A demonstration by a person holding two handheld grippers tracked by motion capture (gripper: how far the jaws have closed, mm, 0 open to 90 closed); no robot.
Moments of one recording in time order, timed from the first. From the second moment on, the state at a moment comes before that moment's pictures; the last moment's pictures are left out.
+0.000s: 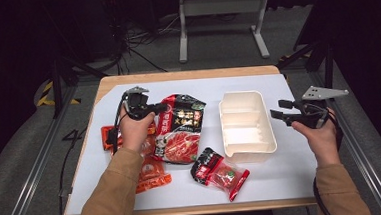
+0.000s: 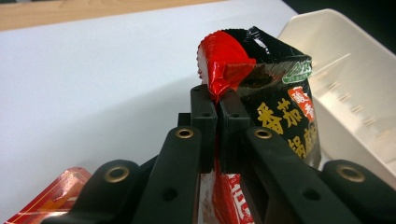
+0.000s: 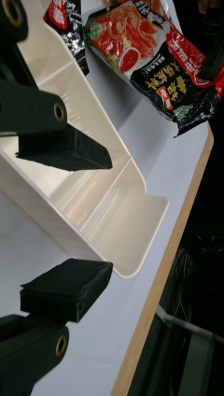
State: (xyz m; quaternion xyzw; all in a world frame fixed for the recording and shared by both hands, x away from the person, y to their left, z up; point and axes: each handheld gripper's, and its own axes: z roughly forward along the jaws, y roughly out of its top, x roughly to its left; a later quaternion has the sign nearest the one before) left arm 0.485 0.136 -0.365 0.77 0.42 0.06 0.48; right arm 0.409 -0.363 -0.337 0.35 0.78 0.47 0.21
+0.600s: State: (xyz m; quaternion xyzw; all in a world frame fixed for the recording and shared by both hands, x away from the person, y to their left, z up) left arm 0.442 0.135 -0.328 0.76 0.36 0.11 0.54; right arm 0.401 -0.346 -0.319 0.34 0.79 0.49 0.17
